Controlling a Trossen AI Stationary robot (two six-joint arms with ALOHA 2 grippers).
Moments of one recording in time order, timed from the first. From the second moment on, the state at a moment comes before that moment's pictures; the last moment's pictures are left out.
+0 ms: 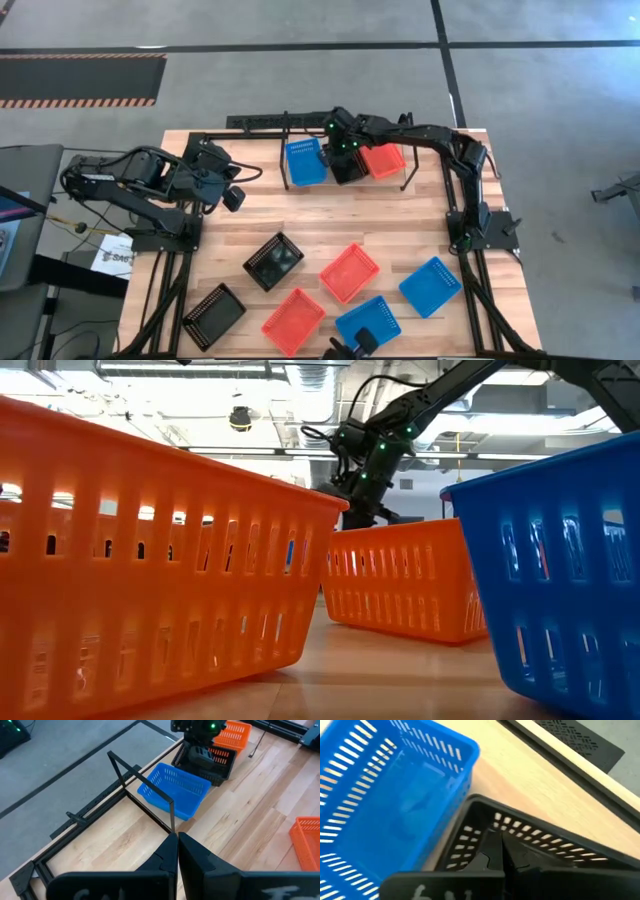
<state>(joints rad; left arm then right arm) -0.20 1.14 1.50 -1.38 -0.70 -0.76 -0.51 2.00 1.56 -0.53 0.05 0.32</state>
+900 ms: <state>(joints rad) -0.20 1.14 1.49 -1.38 -0.70 -0.78 -0.42 1.83 1.67 -0.60 0.03 0.20</state>
